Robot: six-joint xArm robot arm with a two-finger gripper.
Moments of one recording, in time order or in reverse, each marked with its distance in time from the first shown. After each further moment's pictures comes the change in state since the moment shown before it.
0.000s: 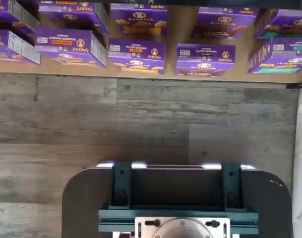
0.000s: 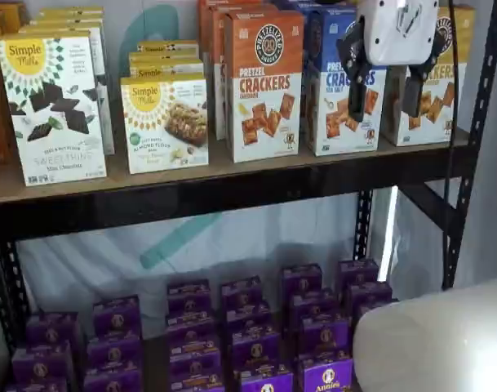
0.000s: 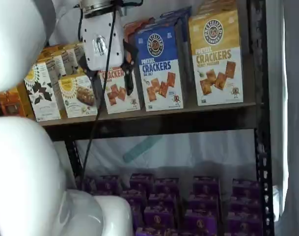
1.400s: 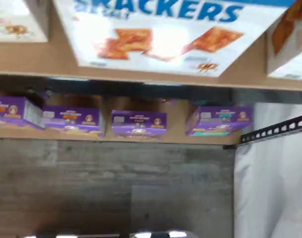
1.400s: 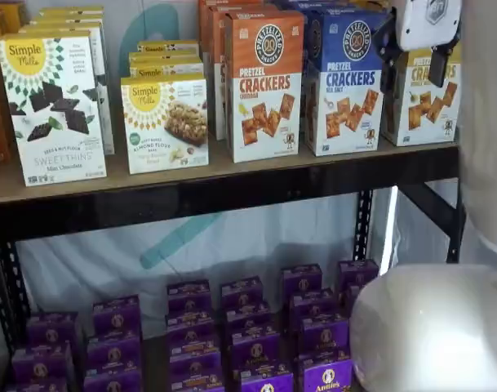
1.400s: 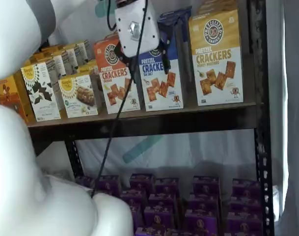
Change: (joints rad) arm -0.311 0.069 -0.004 -0.070 -0.249 -0.323
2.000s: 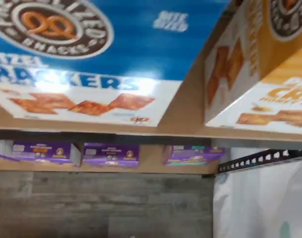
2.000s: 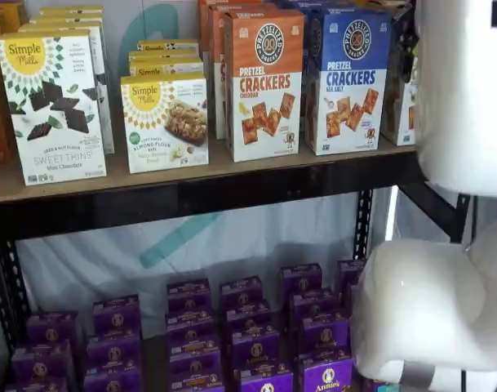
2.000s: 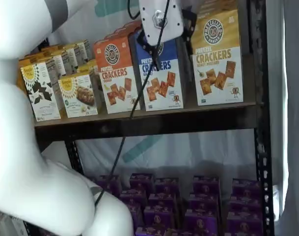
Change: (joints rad) arm -0.190 0.113 -0.059 0.050 -0.126 -0.173
